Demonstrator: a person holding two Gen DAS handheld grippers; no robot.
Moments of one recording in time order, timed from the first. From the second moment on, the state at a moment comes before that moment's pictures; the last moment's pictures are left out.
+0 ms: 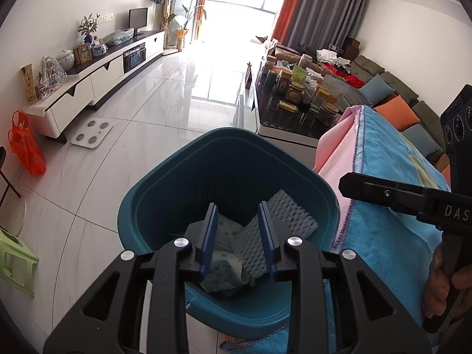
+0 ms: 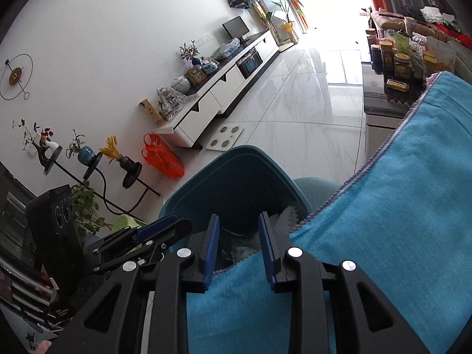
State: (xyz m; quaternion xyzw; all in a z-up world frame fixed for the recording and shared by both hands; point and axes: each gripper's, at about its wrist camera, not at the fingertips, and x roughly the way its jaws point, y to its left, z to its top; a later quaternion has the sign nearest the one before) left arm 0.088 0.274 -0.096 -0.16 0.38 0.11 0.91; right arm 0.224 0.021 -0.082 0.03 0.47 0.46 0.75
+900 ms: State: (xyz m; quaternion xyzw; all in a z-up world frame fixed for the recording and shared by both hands) left arm 0.074 0.027 -0.052 -0.03 0.33 -0.23 0.92; right arm 0.127 -0.321 -0.039 0.13 0.34 0.25 0.89
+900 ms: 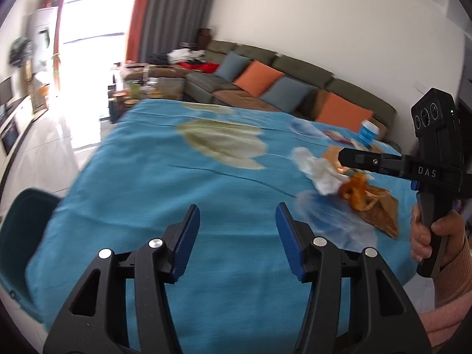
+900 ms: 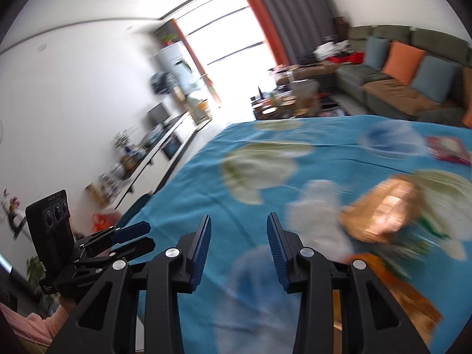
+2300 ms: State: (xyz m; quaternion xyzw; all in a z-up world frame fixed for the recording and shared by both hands) left arm 0.136 -0.110 -0.077 0.01 0.43 -0.31 0.85; right arm 0.127 -0.396 -0.087 0.15 0.37 0.20 0.89
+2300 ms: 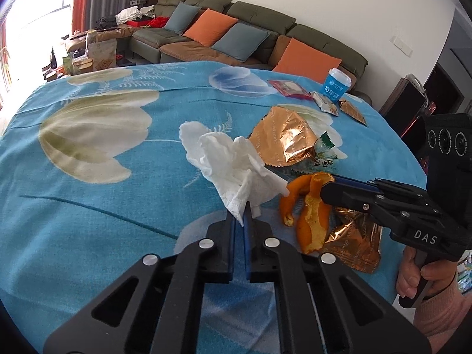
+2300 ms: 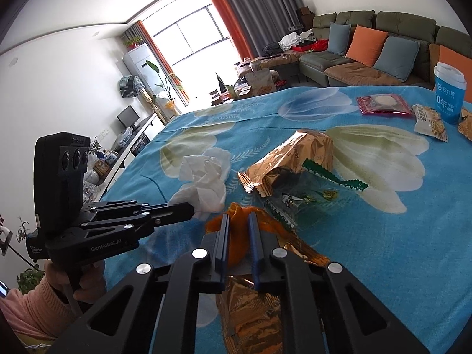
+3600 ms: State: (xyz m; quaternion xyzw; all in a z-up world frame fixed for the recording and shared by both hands) left arm 0.064 0.015 -0.043 -0.03 0.37 -0.24 0.90; right arm 0.139 -0.309 -0.057 0.14 0.35 0.31 0.88
